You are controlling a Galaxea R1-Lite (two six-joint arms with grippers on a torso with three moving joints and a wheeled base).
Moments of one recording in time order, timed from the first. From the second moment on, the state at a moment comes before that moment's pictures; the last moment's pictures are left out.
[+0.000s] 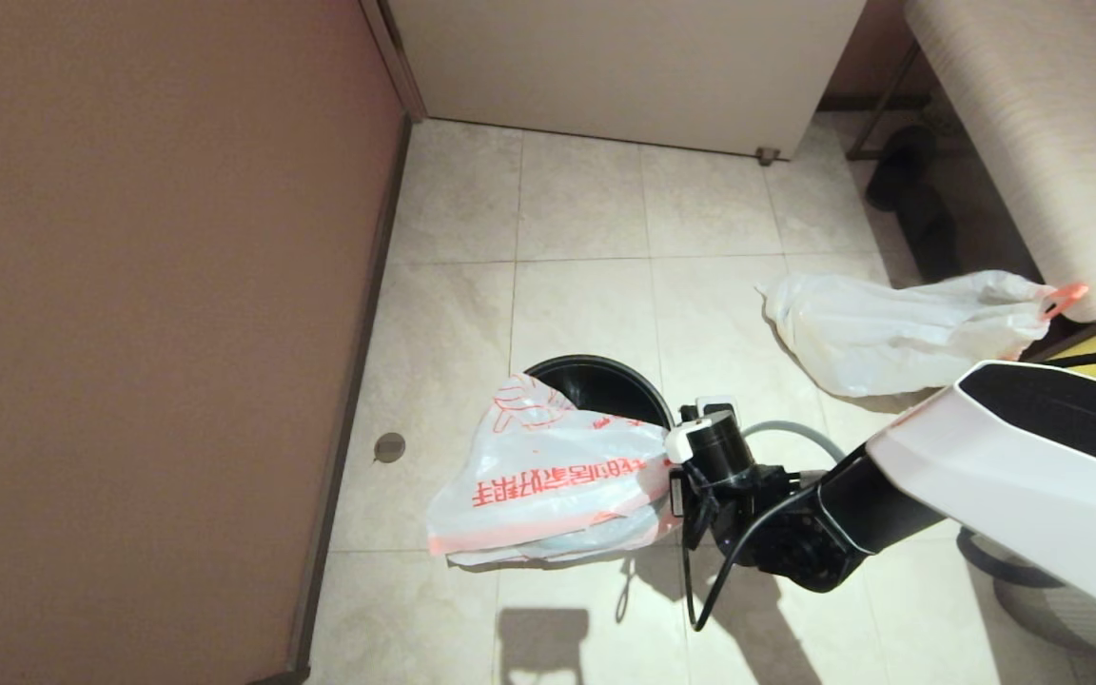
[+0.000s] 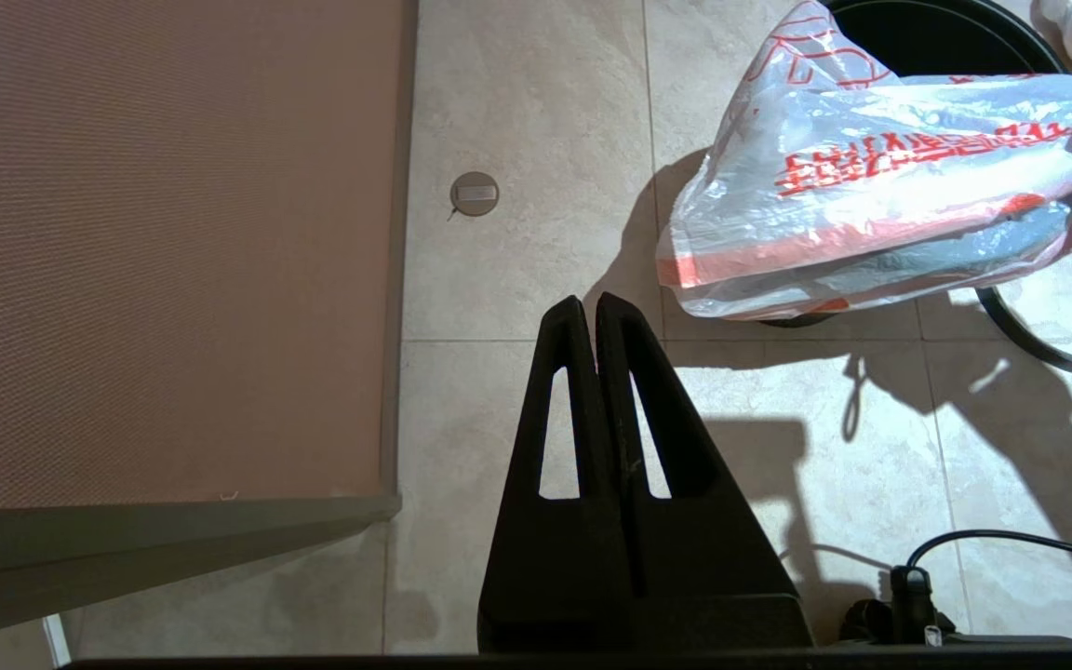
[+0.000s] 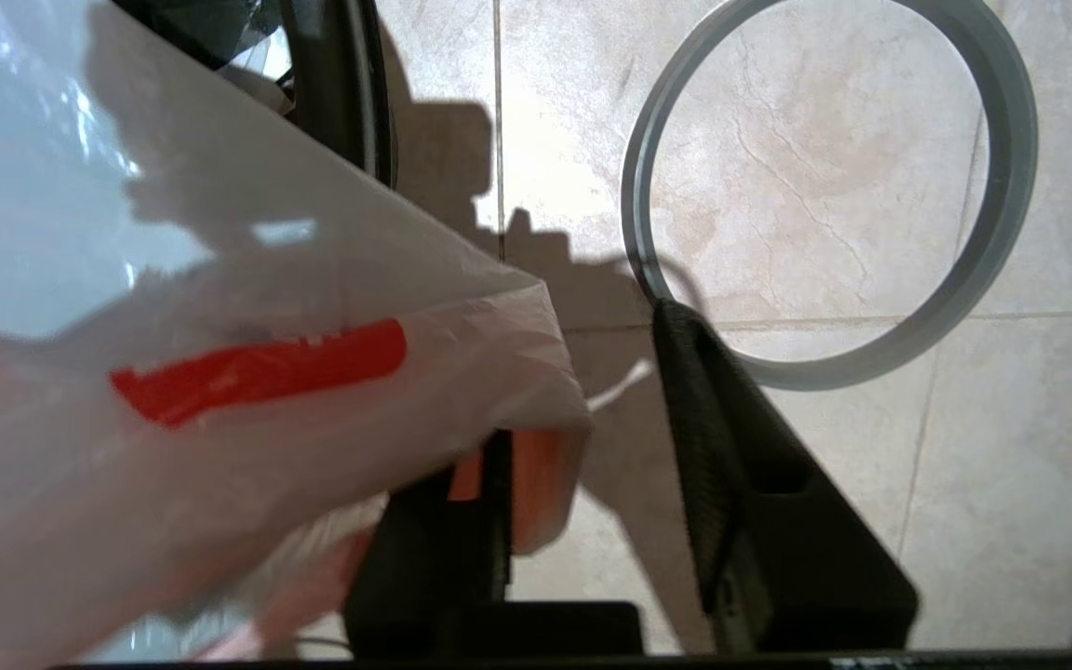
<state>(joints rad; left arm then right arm) 0.00 0.00 -0.03 0.06 0.01 -0.03 0.62 2.26 -1.13 -0.48 -0.60 0.32</state>
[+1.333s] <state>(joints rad) 0.00 0.00 -0.03 0.06 0.01 -0.03 0.87 2.15 -1.29 0.14 -0.38 0.62</state>
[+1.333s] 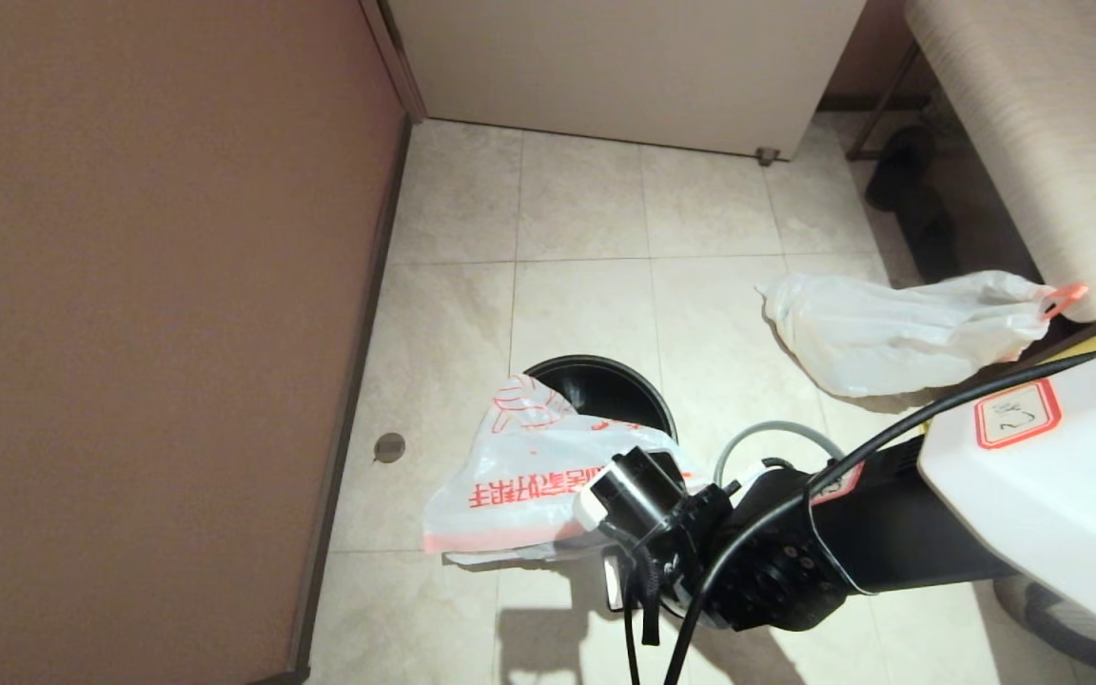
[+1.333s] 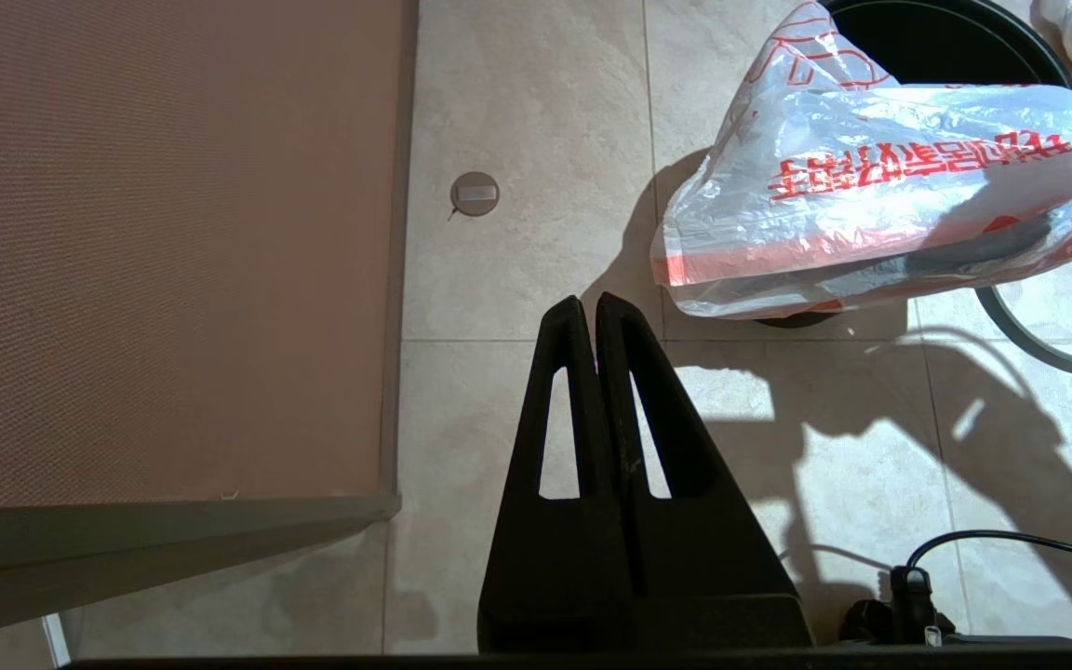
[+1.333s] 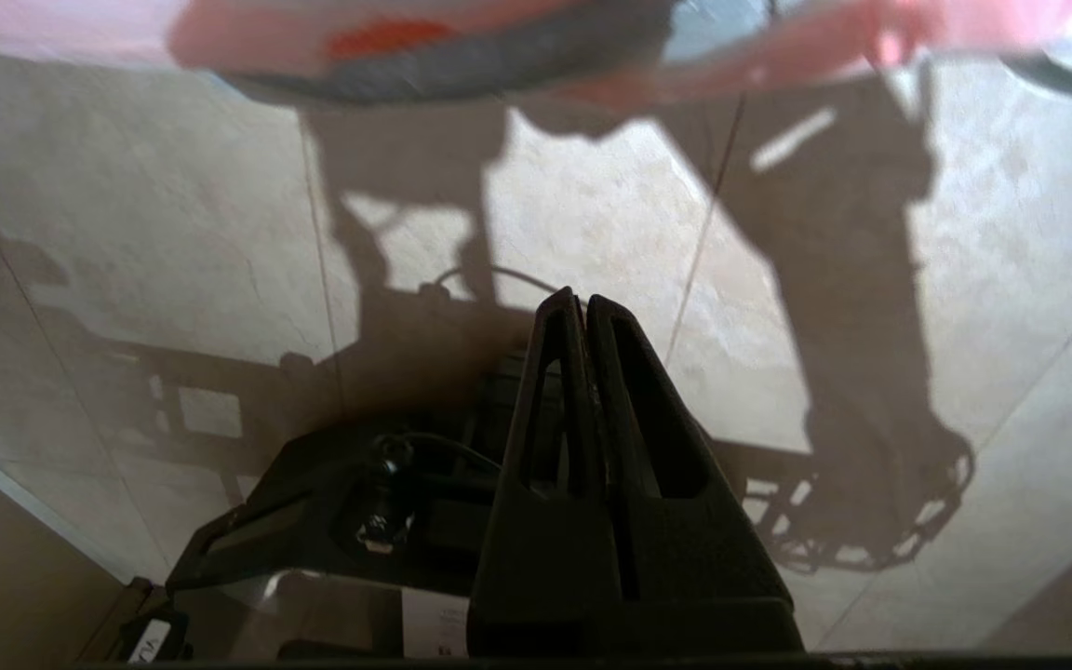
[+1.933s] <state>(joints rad) 0.00 0.00 -0.03 0.06 0.01 -0.03 0.93 2.21 -1.31 0.11 -0.44 0.47</state>
